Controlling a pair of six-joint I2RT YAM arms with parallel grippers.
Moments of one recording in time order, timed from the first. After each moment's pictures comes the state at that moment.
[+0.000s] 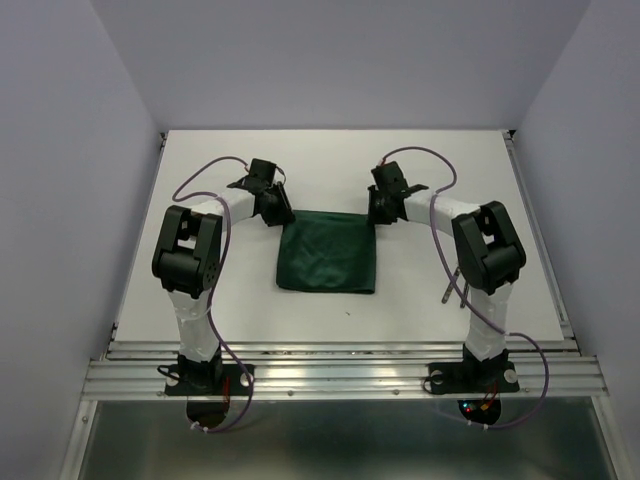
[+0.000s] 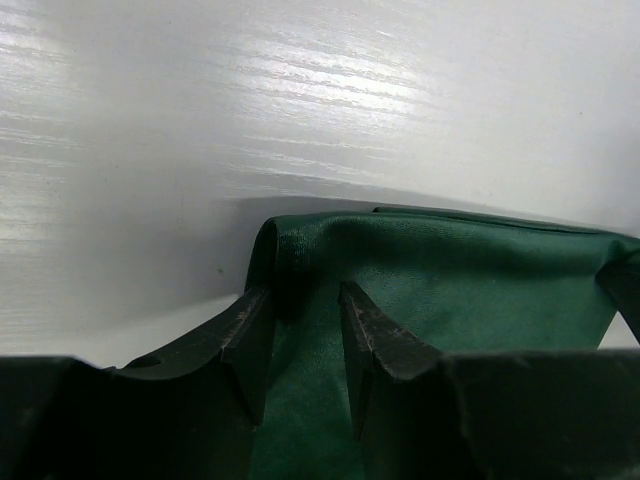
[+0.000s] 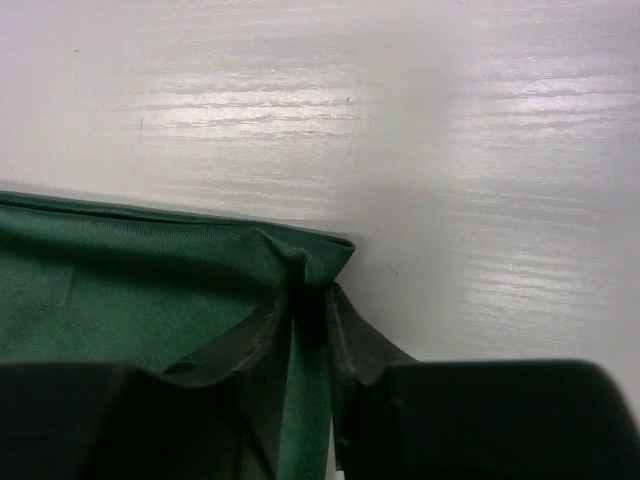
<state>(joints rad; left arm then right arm) -0.30 1.95 1.29 -0.30 0.13 -0.64 0.43 2.00 1.36 -0.28 0.07 0.46</state>
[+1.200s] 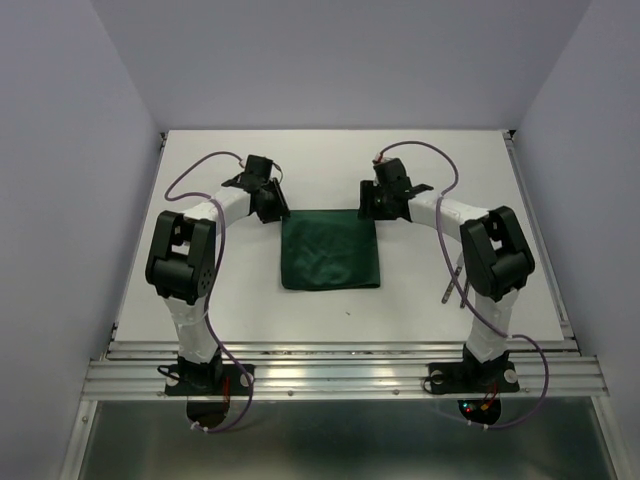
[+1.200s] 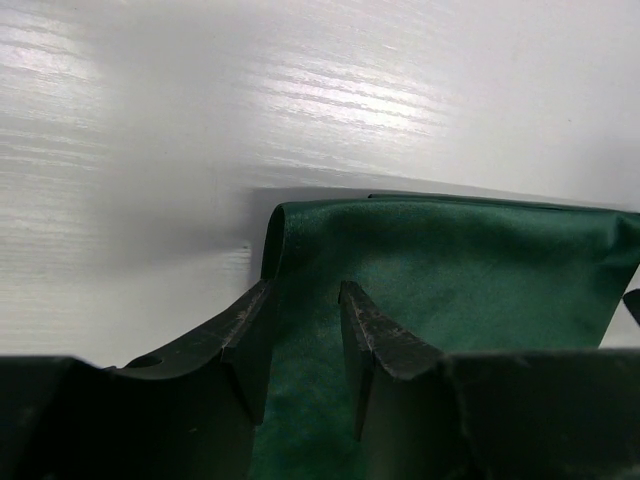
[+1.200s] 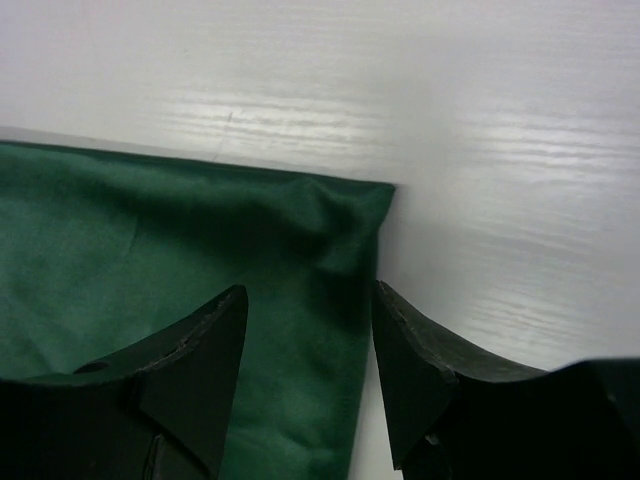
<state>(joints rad) -0.29 1.89 1.29 -0.35 0.08 -0.62 0.41 1.94 1.33 -0.24 -0.03 0.38</state>
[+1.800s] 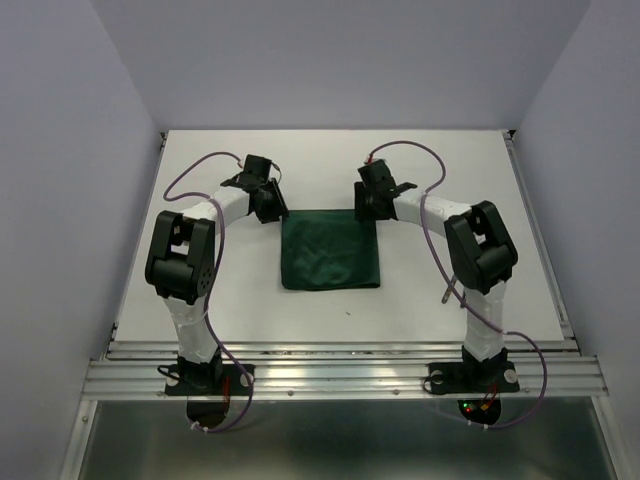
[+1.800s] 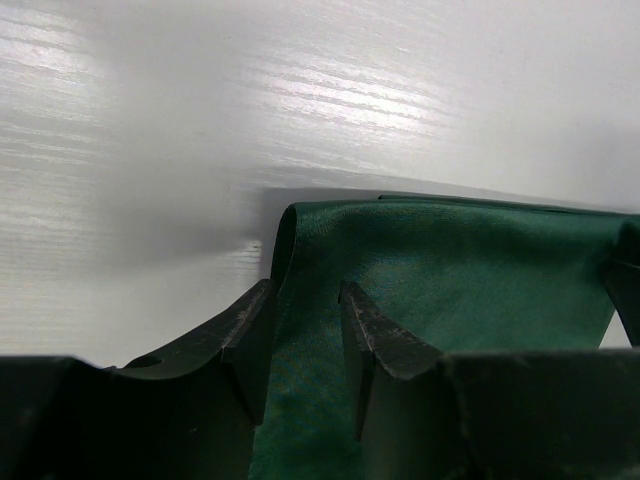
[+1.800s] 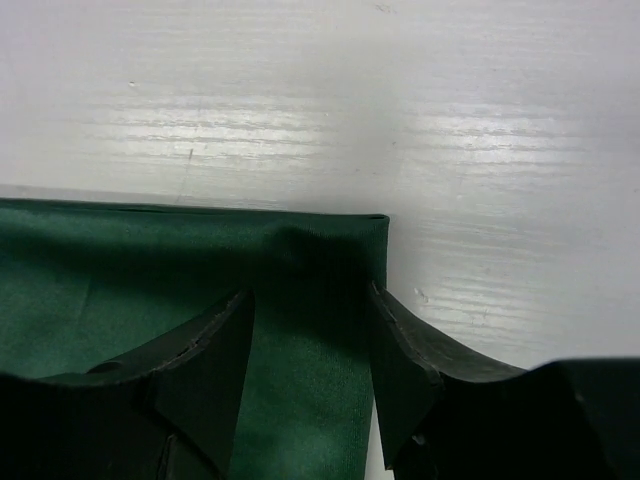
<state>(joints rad) -0.28 1.89 1.29 -0.36 0.08 -0.62 0.49 2.02 1.43 -0.29 0.20 0.40</state>
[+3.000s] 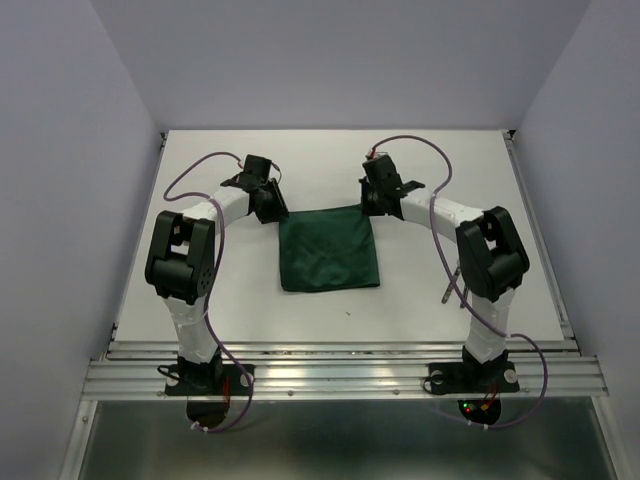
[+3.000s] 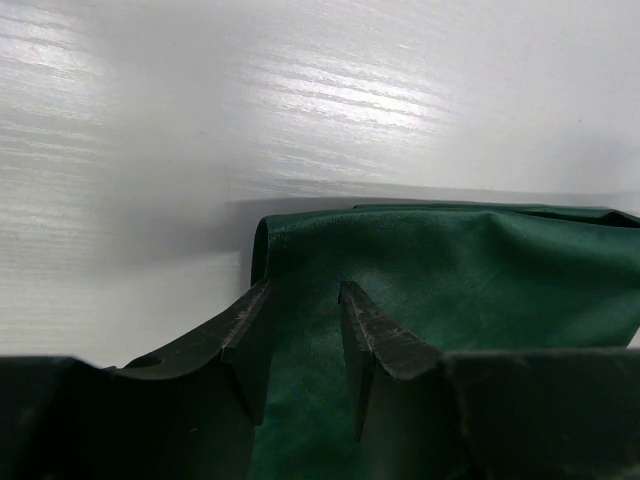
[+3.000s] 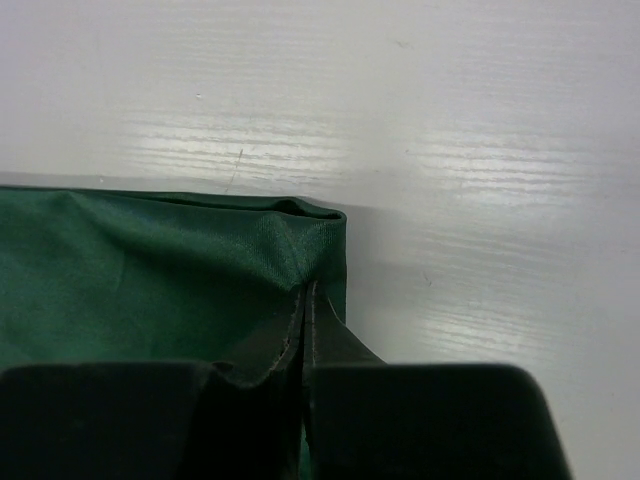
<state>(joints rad) -0.28 1.89 1.29 -0.36 0.08 -0.62 0.49 1.97 1.41 -0.28 0.17 0.38</state>
